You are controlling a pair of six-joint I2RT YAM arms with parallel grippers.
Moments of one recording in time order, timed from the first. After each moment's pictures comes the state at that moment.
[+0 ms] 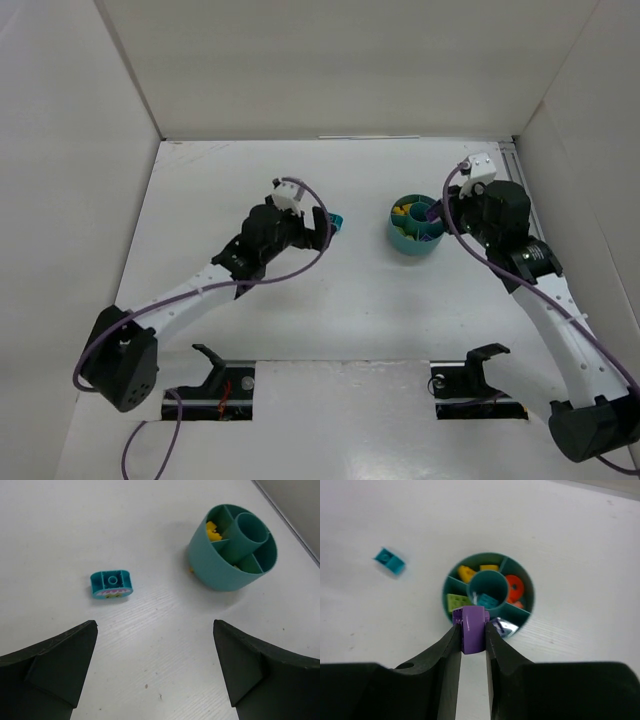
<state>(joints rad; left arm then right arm) -0.69 1.18 0.70 0.24 -0.04 -0.30 0.27 0.96 1.00 -0.42 -0.07 0.02</state>
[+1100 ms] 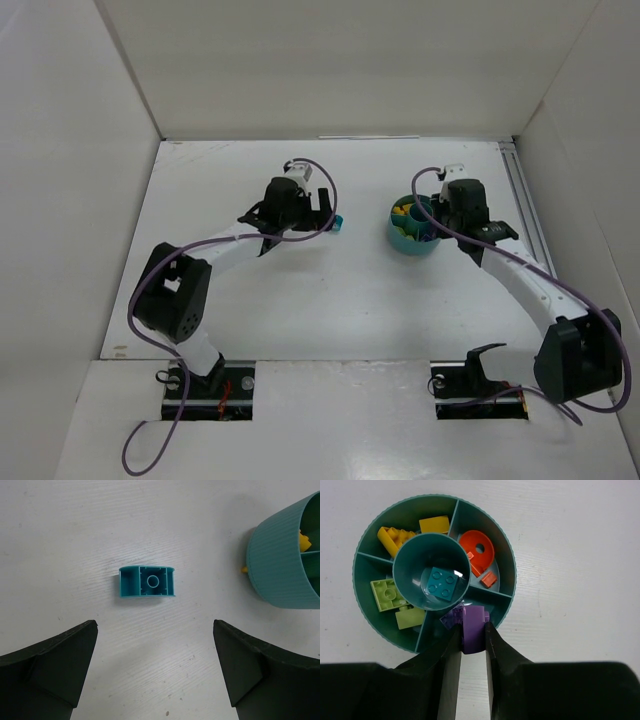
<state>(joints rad) -0.51 1.63 0.98 0.10 0.11 -0.42 0.25 1.25 0.91 -0.34 0.18 0.02</state>
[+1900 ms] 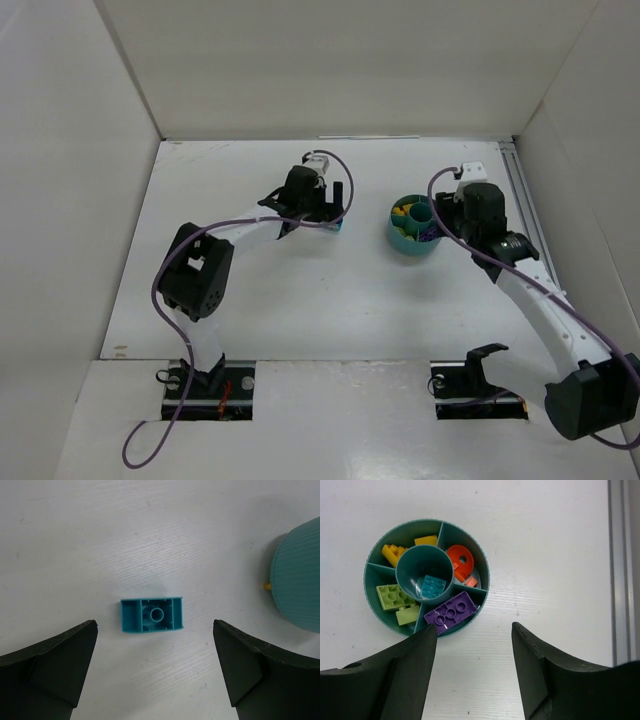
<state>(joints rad) -0.54 1.81 1.19 -0.02 0.03 -0.35 0.27 1.09 0.92 -0.39 0.25 0.02</state>
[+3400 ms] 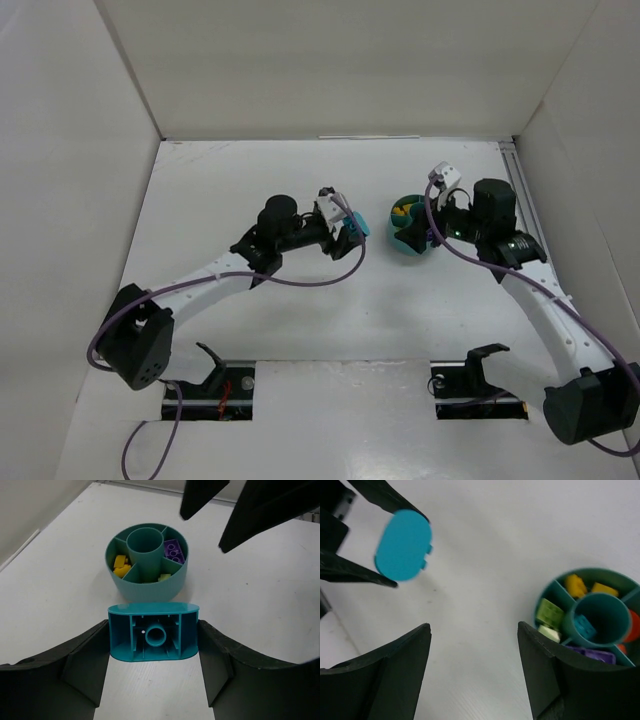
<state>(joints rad) -0.69 1.36 0.84 0.36 0.49 0.12 0.22 1.03 0.94 -0.38 -0.57 -0.09</state>
